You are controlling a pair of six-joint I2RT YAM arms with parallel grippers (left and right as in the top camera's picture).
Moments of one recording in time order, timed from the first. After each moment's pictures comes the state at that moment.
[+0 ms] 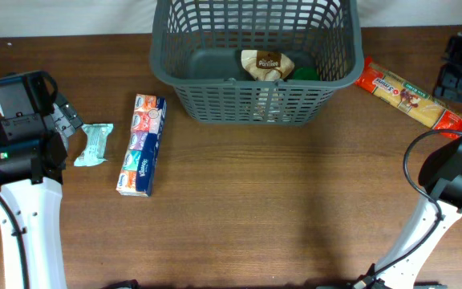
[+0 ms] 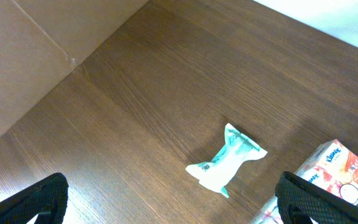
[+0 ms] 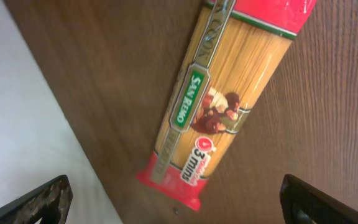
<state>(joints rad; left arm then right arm) 0.21 1.32 1.41 -0.92 -0.44 -0.29 -0.45 2.39 2.50 -1.30 -0.07 1.49</state>
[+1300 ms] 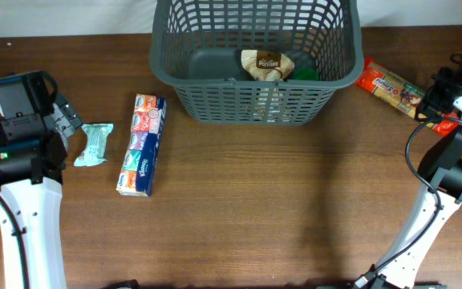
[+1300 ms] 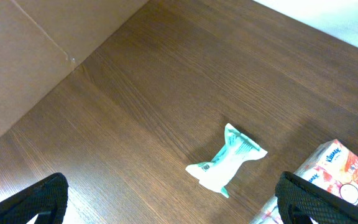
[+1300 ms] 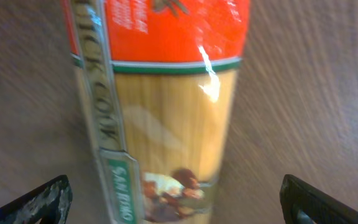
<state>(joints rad) 0.21 1.32 1.41 -0.92 -0.44 -0.29 -0.49 2.58 2.50 -1.33 -0.10 1.73</state>
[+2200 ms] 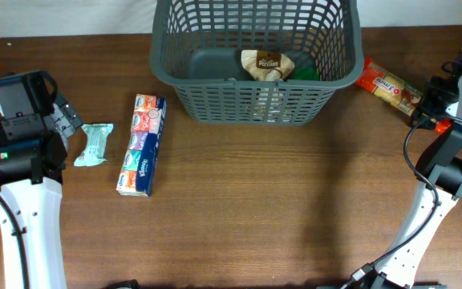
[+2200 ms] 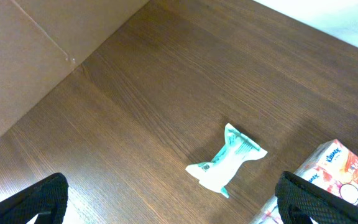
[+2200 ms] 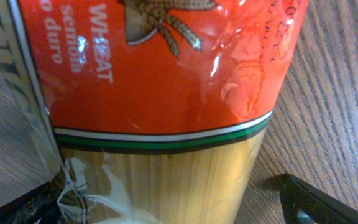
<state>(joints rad) 0.21 1.32 1.41 -0.92 -0.44 -0.29 -0.49 2.68 2.51 -1.30 -0.10 1.69</state>
